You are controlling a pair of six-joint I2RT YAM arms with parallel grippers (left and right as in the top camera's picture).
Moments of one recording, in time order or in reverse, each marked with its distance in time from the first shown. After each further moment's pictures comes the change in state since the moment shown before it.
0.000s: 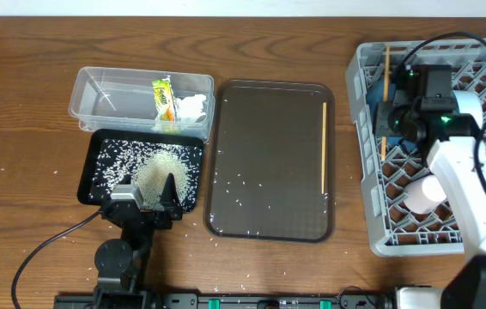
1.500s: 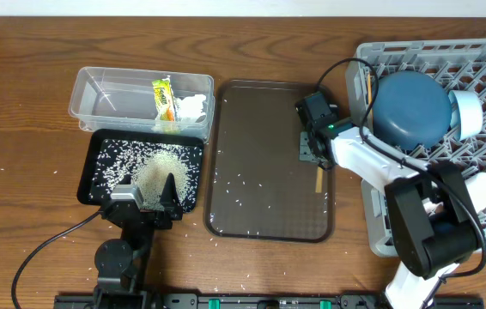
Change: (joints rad) left arm 0.000 0.000 0.000 0.000 0.000 0.000; right arm 0.404 0.372 -0.026 0.107 0.225 0.439
